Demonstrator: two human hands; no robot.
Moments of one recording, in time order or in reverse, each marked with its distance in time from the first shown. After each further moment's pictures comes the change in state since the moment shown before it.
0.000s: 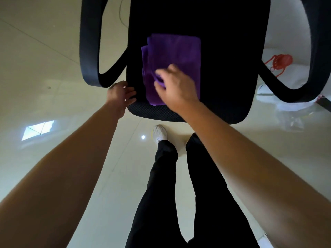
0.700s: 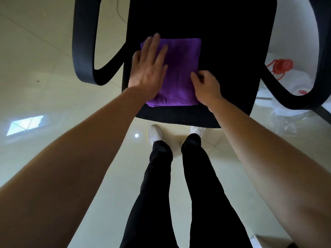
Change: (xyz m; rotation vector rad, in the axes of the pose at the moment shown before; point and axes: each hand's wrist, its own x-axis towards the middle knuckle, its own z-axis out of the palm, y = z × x) left_hand 0.016 0.007 0.076 1.453 0.143 1.187; right_hand 0.012 0.097 0.018 0.454 -0.043 0.517
